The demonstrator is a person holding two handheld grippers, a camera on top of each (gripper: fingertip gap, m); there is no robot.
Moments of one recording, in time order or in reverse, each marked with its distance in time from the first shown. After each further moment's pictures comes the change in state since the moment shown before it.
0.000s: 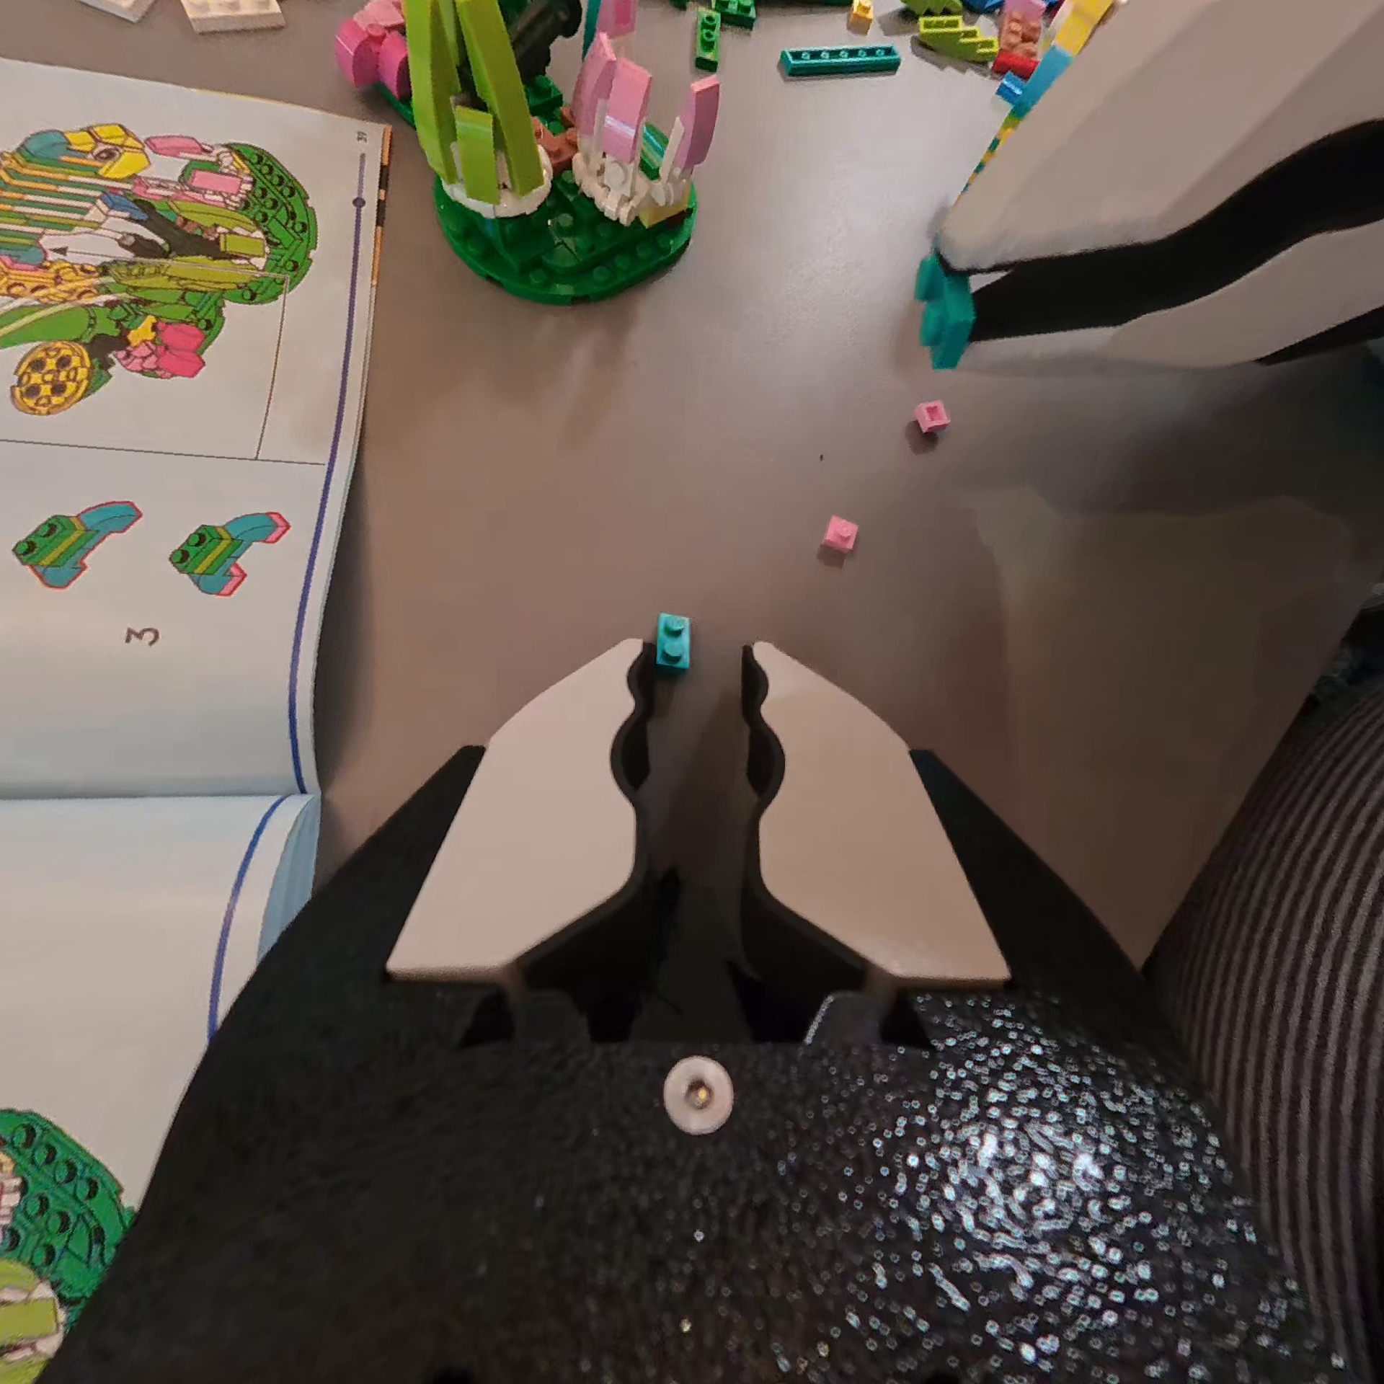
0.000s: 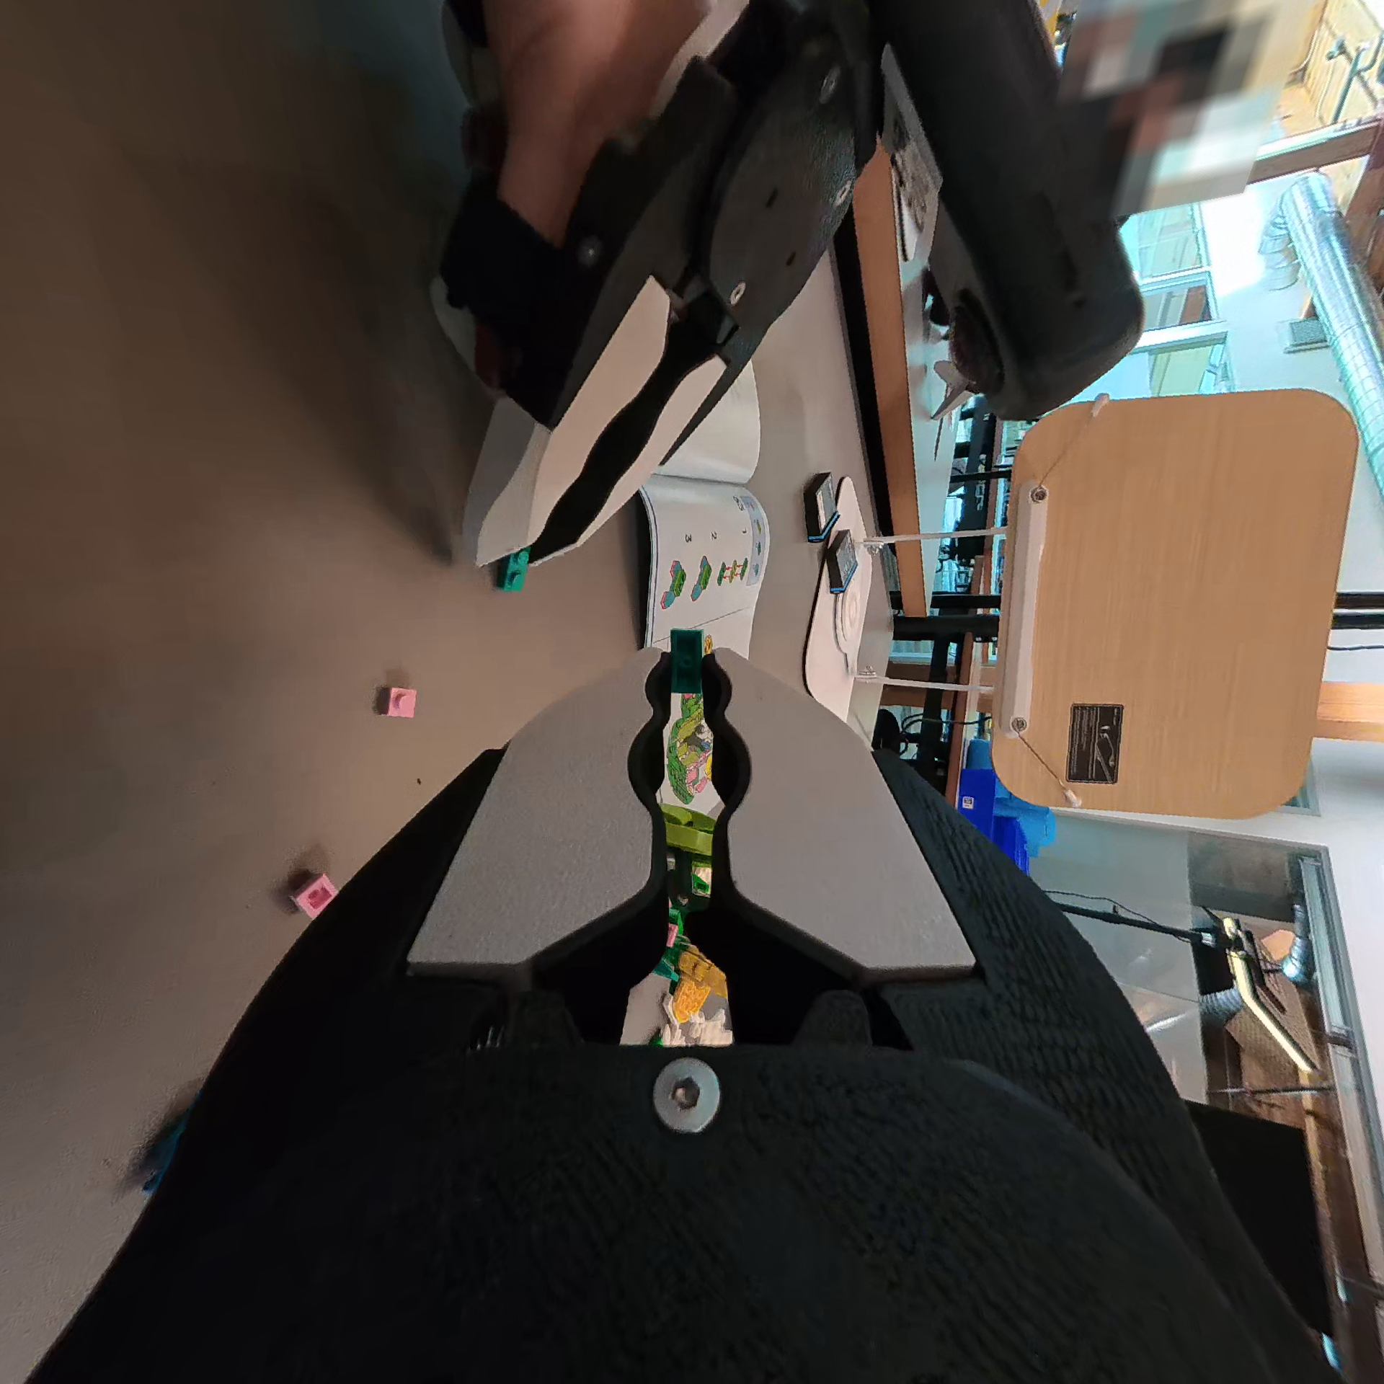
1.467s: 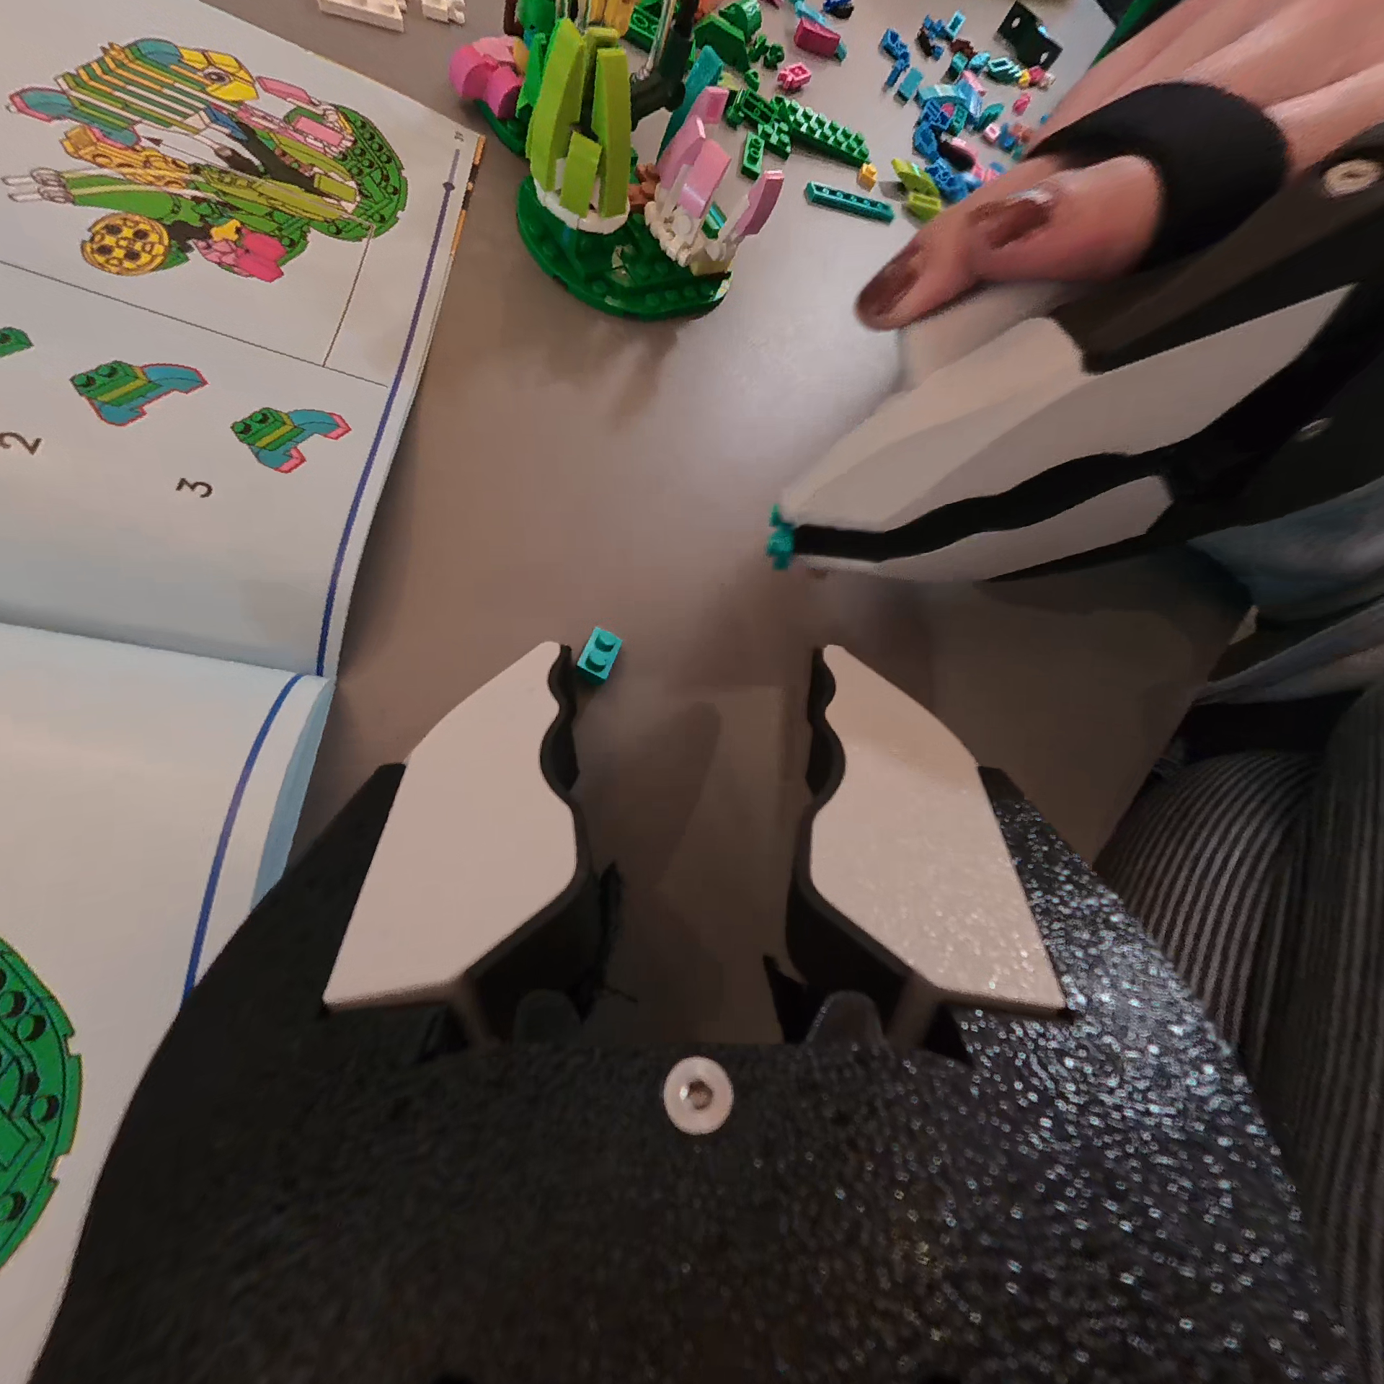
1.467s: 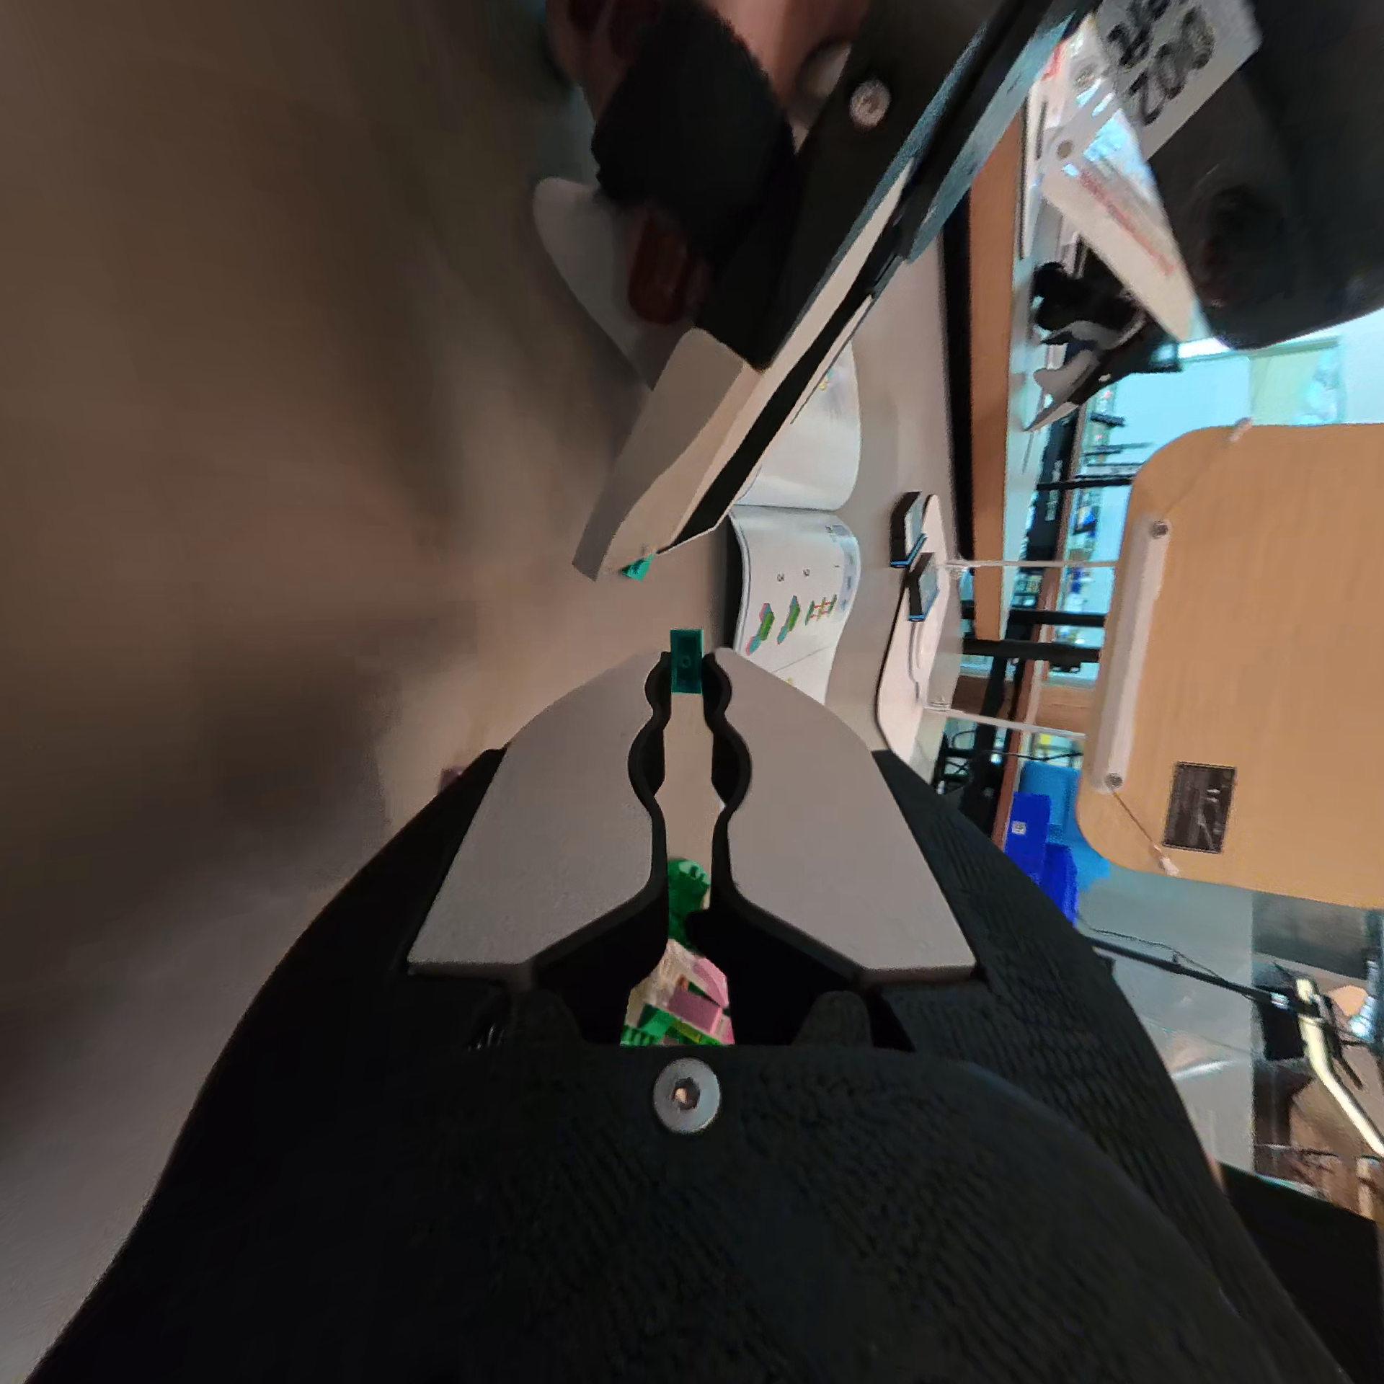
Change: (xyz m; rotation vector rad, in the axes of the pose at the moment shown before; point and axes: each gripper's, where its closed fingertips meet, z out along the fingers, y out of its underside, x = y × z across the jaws) left arm -0.002 0.001 -0.018 0.118 0.061 -0.209; right arm -0.031 -0.005 0.038 -0.024 -0.104 -0.014
